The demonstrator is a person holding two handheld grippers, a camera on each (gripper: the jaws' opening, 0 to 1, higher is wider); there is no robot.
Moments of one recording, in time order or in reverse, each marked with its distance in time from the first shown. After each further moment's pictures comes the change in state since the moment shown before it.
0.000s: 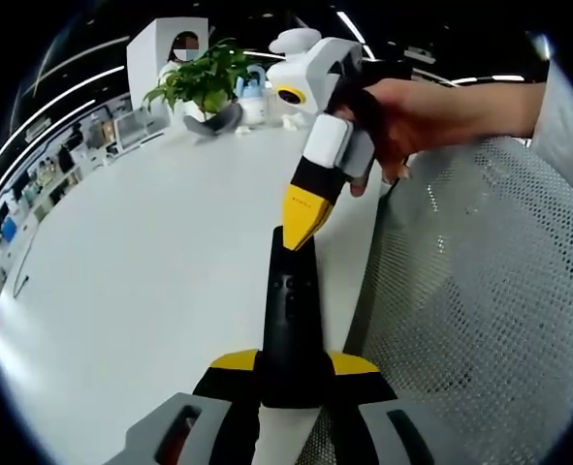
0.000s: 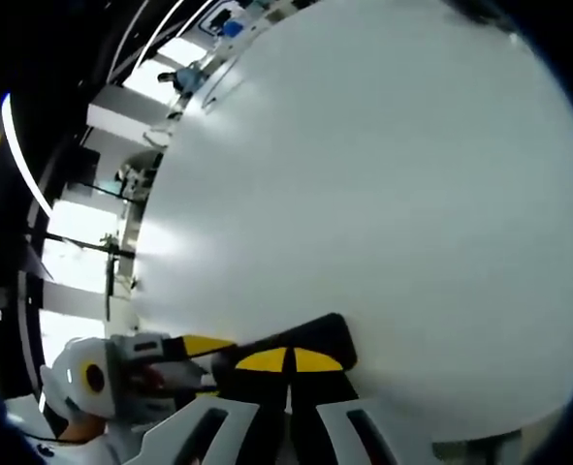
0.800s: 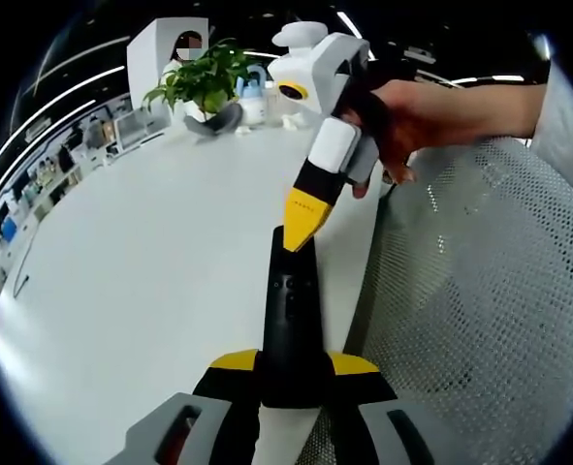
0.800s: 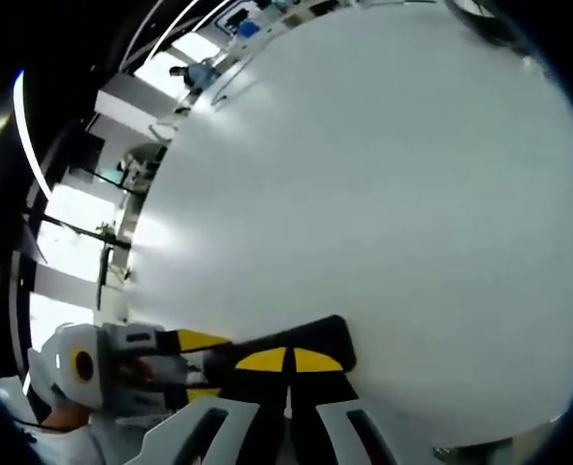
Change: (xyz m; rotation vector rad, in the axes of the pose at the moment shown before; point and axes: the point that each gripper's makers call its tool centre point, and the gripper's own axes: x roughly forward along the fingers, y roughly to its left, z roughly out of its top) left arm 0.001 0.001 0.000 0.000 0.000 0.000; right arm 0.001 -0.001 0.000 -0.077 -0.020 -0.031
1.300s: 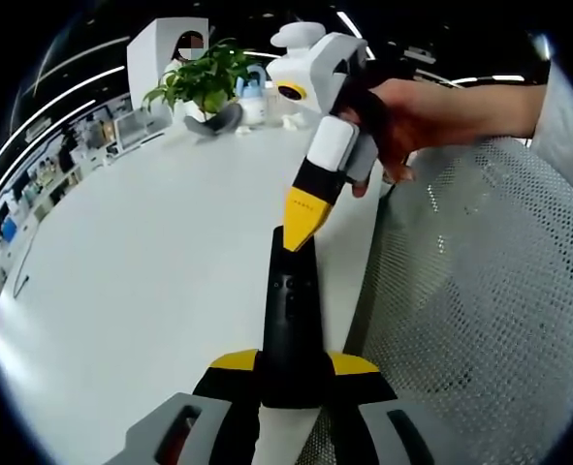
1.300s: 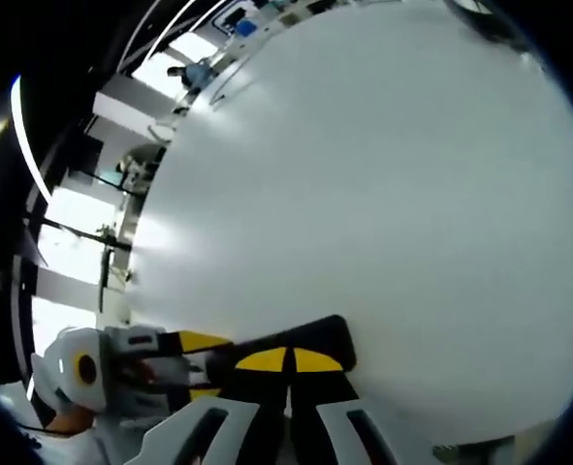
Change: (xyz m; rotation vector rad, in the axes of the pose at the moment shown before) left arm 0.000 0.000 0.000 0.000 0.001 0.002; right arm -0.001 0.000 0.000 0.030 0.009 0.009
